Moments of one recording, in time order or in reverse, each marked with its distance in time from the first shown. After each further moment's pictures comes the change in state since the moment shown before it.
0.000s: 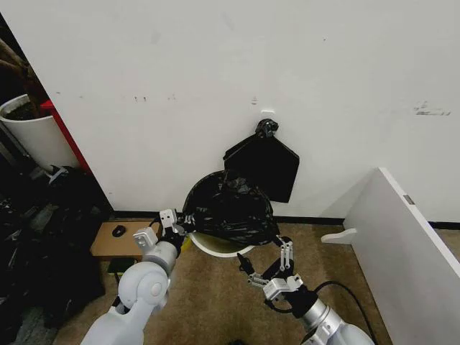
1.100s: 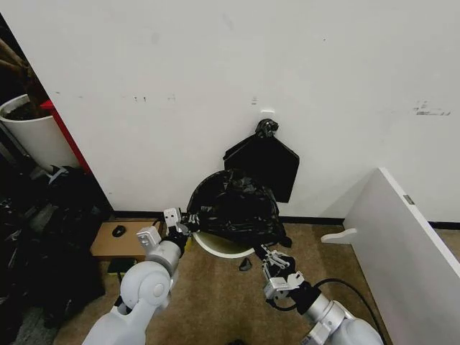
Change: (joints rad) left arm 0.020 0.000 0.000 -0.036 -0.003 0.012 0.002; right arm 0.000 -0.014 0.031 0.008 -0.091 -0.007 -0.014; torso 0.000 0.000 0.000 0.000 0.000
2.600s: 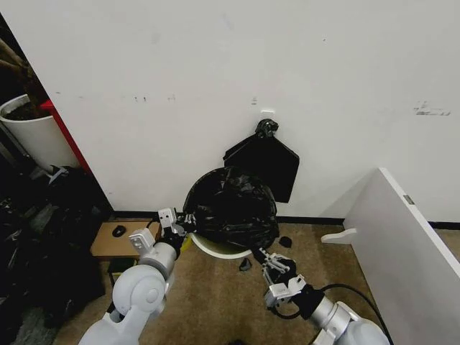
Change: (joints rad) left arm 0.031 0.004 -0.030 -0.058 -0.034 0.003 -0.018; right arm -0.040 0.007 0.055 0.030 -0.038 0.132 -0.112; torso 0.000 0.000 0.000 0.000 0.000
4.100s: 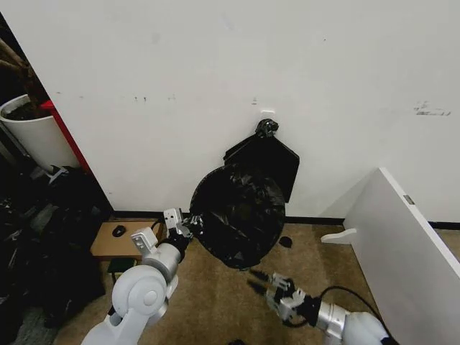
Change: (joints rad) left arm -0.001 -0.009 0.019 -0.003 -0.034 0.040 -0.020; right arm 0.114 -0.001 0.111 -0.372 0.694 0.389 -0.761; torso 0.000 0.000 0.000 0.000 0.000
